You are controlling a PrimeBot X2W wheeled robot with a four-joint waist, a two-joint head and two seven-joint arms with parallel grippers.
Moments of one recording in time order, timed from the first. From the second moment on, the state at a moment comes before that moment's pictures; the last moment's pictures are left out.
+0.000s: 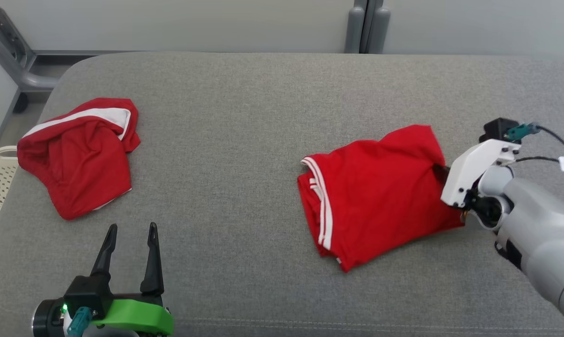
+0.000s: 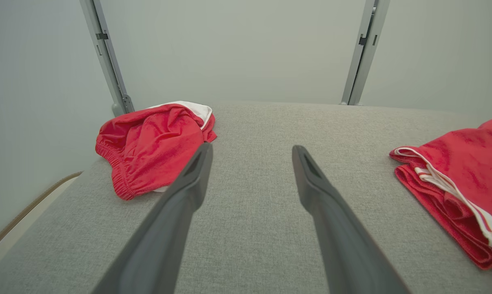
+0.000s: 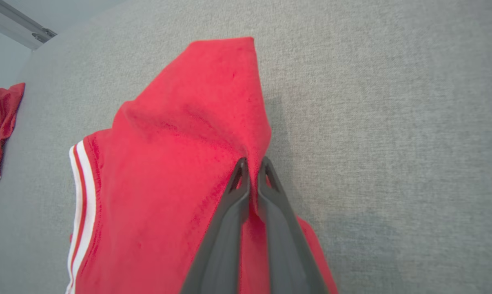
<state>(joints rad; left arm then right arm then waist) 0.00 0.05 0.00 0.18 -0.12 -0.08 -0.26 -0.88 -0.34 1.01 1.09 1.39 0.13 0.14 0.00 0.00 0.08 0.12</state>
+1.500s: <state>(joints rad) -0.12 0.10 0.00 0.13 -0.05 -0.11 -0.26 -1.28 -0.75 1.05 1.29 1.22 0.13 0.14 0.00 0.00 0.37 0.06</state>
